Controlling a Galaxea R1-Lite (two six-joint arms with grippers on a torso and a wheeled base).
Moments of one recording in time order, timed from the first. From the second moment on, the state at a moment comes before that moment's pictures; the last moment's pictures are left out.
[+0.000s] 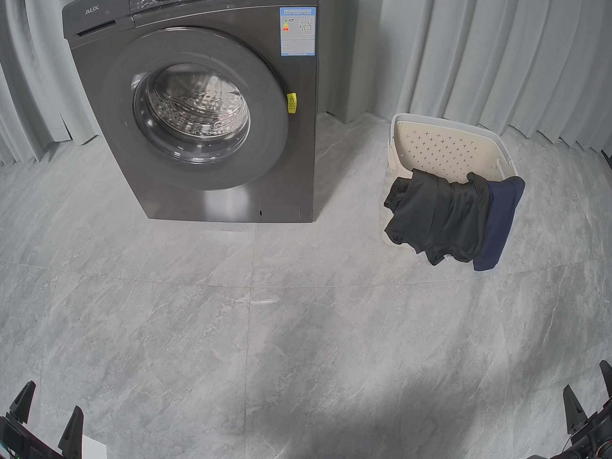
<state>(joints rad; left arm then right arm) 0.00 0.02 -0.02 0.00 -0.02 -0.02 -0.01 0.02 -0.02 0.00 0.03 0.00</state>
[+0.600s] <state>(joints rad) 0.00 0.02 -0.02 0.00 -0.02 -0.02 -0.01 0.02 -0.02 0.00 0.03 0.00</state>
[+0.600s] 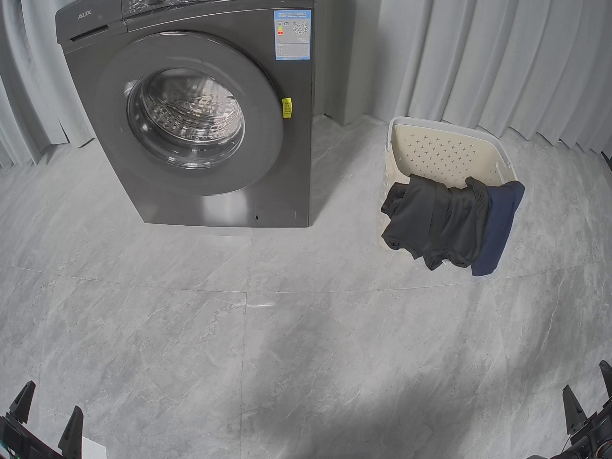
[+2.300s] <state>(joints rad) 0.00 0.02 -0.02 0.00 -0.02 -0.02 -0.01 0.02 -0.02 0.00 0.03 0.00</state>
